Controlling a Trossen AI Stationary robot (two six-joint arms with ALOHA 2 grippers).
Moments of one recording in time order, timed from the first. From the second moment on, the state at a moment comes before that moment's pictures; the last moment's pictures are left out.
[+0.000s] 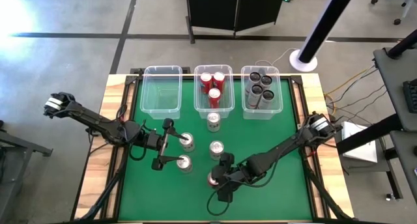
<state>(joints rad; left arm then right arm) -0.35 1.01 0.46 0.65 -0.11 0.17 0.49 1.97 1.45 -0.43 0.27 0.51</state>
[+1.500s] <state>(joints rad) -0.36 0.98 0.46 0.61 -0.13 0.14 -0.07 1.79 1.74 -0.91 0.67 0.48</state>
